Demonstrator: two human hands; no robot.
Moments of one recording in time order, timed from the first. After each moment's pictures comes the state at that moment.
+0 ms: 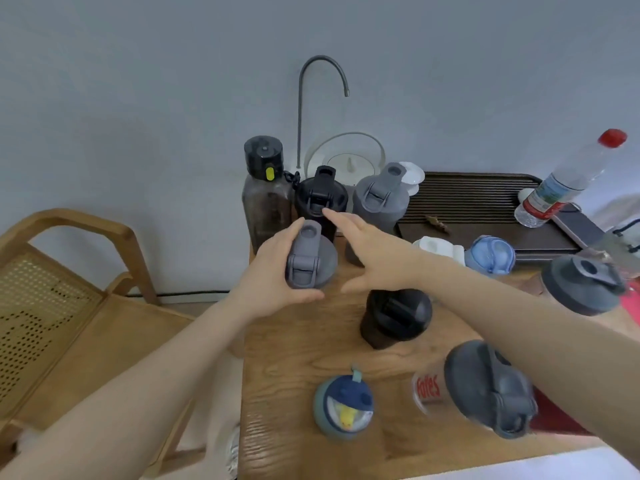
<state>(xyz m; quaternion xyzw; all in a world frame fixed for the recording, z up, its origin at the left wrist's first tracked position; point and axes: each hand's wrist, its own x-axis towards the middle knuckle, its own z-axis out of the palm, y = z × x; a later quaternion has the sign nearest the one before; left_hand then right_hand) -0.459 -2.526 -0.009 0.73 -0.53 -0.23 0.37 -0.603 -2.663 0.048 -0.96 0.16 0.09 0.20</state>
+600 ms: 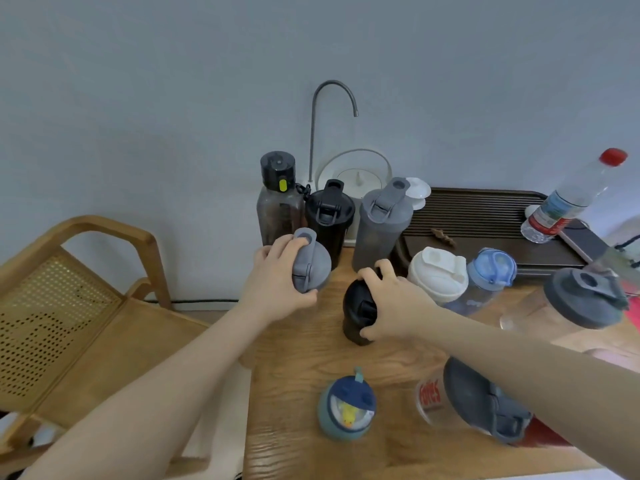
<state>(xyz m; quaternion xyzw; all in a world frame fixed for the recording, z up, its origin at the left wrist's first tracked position) -0.472 -2.514 0.002 0.82 -0.49 -0.12 0.28 -0.637 -2.638 0.012 -0.94 0.27 0.16 0.11</state>
